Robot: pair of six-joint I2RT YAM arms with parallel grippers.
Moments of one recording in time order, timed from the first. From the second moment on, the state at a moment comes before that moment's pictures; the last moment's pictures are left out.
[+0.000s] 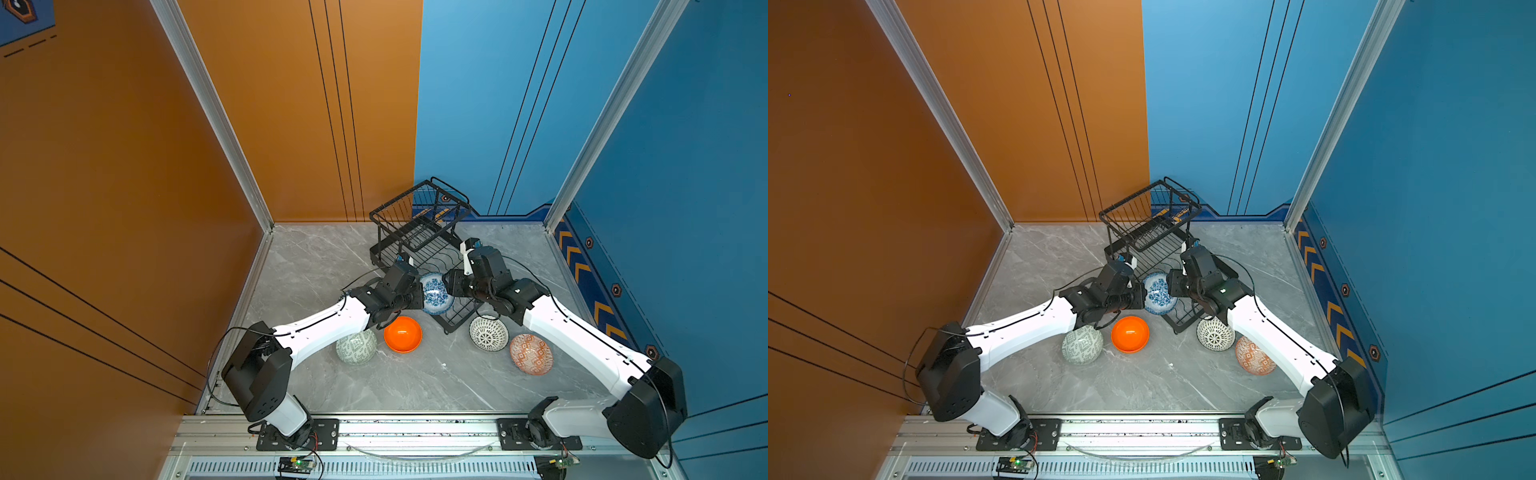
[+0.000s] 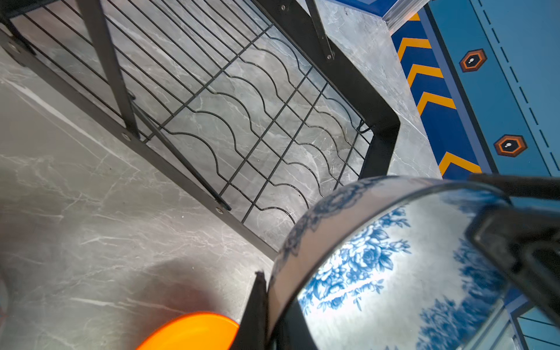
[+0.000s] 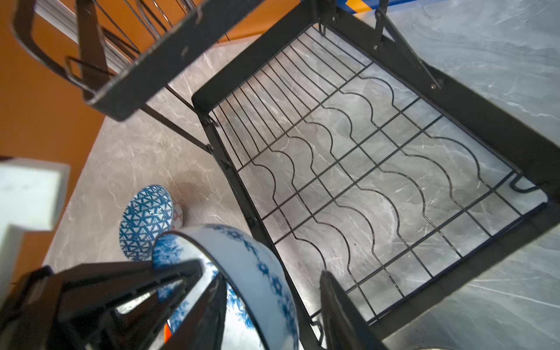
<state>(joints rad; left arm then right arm) -0.78 1.57 1.14 -0.27 -0.06 -0.69 0.56 1.34 1.13 -0.48 0.05 0.51</state>
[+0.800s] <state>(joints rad) -0.78 1.49 1.08 -0.23 -0.07 -0.69 0.60 1.37 1.12 -0.49 0.06 0.49</state>
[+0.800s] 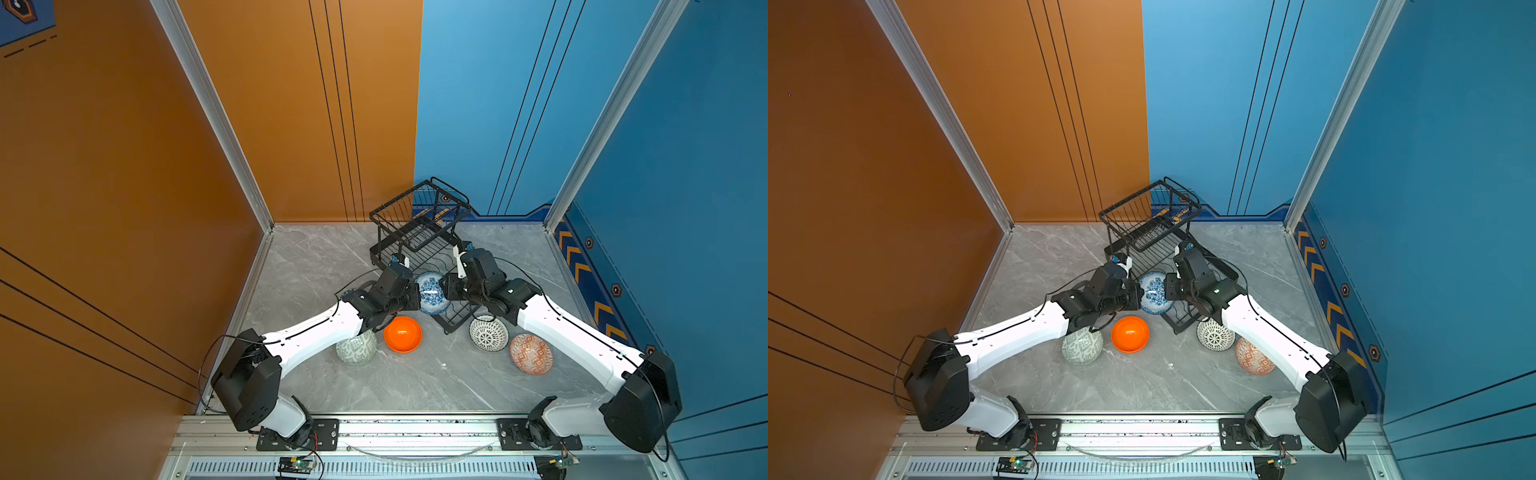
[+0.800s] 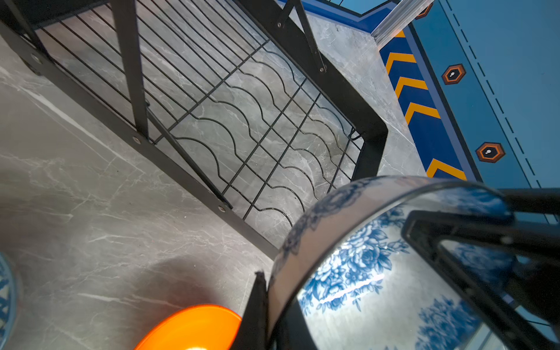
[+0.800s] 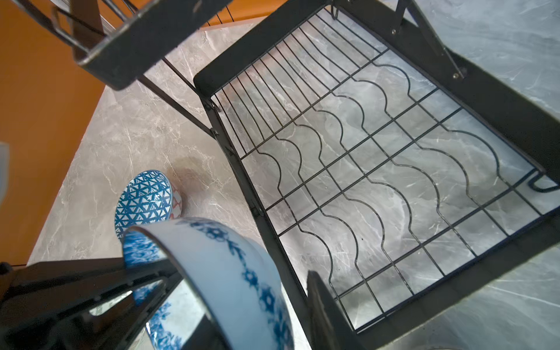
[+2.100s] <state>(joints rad) -0.67 1.20 0.89 -0.15 -0.11 -0.73 0.55 1.78 1.30 -0.40 0.86 0.04</state>
